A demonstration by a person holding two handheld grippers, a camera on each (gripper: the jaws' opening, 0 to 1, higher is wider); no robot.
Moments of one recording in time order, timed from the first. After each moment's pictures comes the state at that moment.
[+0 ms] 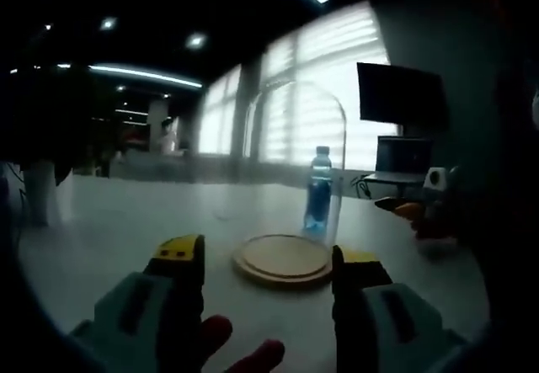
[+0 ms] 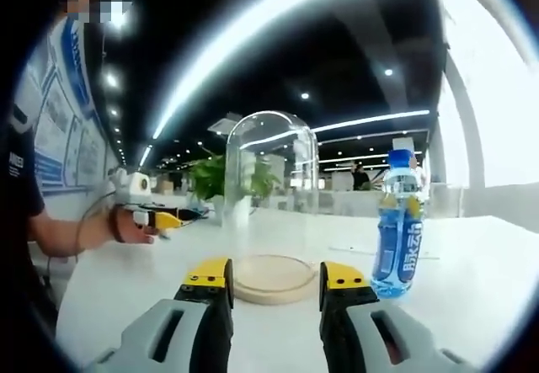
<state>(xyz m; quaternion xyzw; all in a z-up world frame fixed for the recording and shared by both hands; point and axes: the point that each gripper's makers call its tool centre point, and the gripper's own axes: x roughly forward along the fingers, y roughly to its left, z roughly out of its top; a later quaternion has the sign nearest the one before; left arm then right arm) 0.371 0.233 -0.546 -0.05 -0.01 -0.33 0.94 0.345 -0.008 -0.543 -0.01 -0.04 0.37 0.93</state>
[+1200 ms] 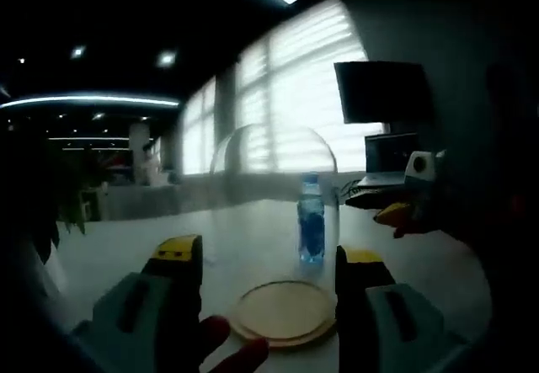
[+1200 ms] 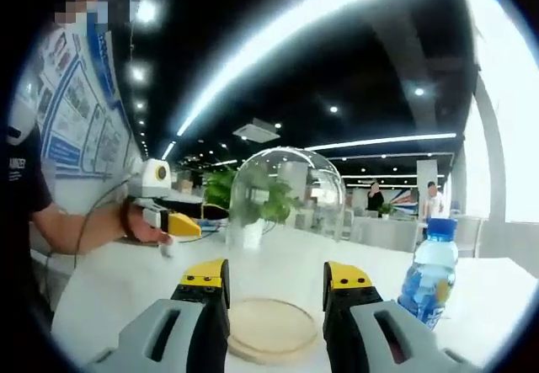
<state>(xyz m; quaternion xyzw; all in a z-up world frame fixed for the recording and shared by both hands) 0.400 0.183 -0.468 0.02 -0.05 -0.37 0.93 0.380 0.035 -0.480 -0.04 -0.08 0.43 0.90</state>
